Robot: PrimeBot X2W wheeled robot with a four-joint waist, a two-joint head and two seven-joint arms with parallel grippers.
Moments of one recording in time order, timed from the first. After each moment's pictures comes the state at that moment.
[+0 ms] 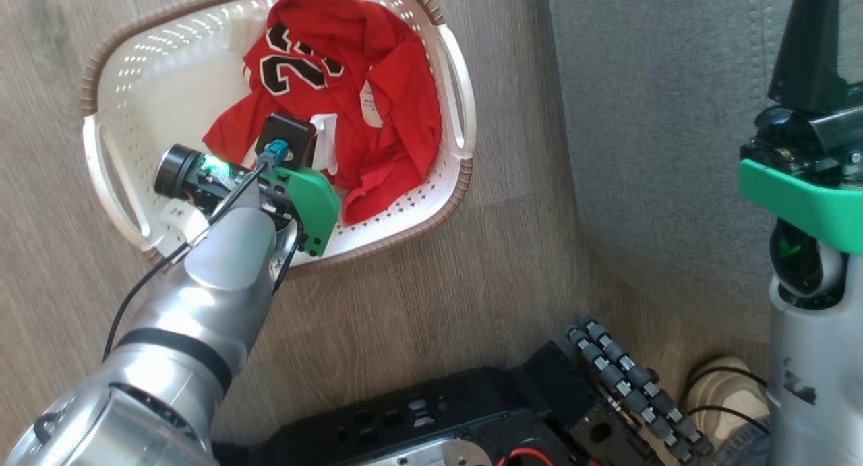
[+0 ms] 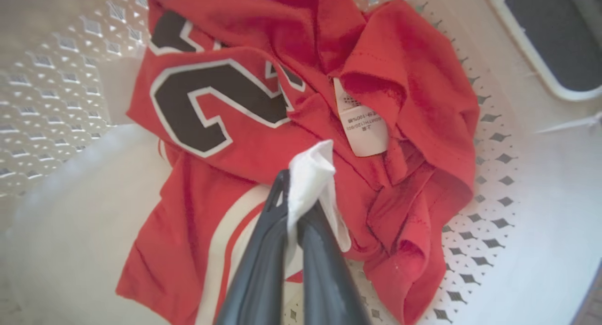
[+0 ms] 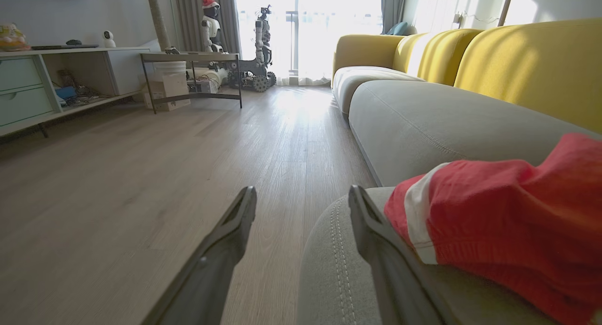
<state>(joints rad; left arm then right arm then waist) -1.07 0.04 -0.86 1.25 -0.42 0.04 -0.14 -0.49 -0.05 -0.02 -0.30 0.19 0.13 -0.26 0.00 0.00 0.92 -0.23</state>
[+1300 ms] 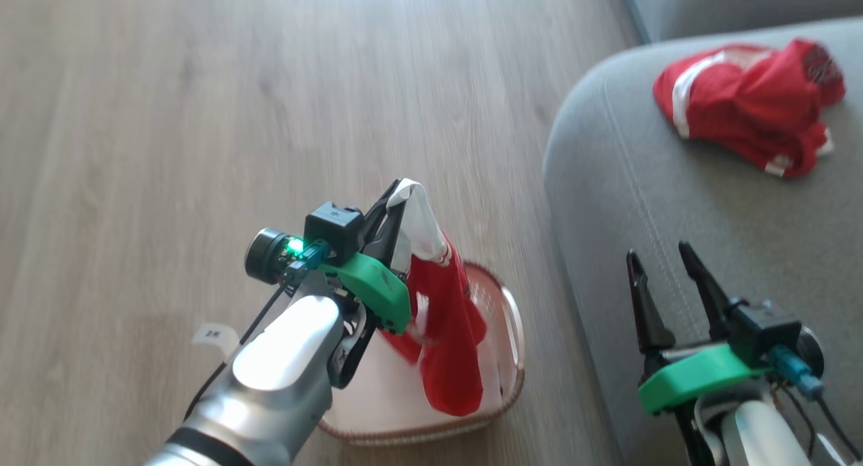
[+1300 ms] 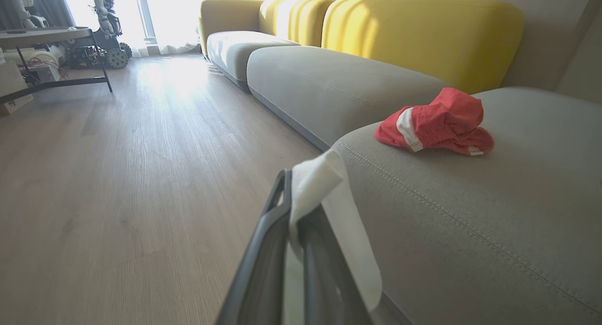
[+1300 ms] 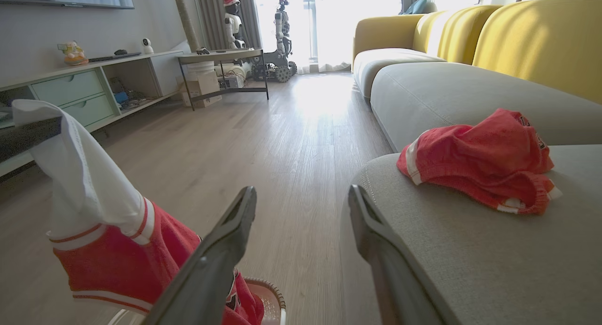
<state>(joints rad) -0.75 0.06 -0.84 0.76 -0.57 0.08 -0.25 -0.06 -0.05 0.02 0.21 0.12 0.13 -0.26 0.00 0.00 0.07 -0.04</state>
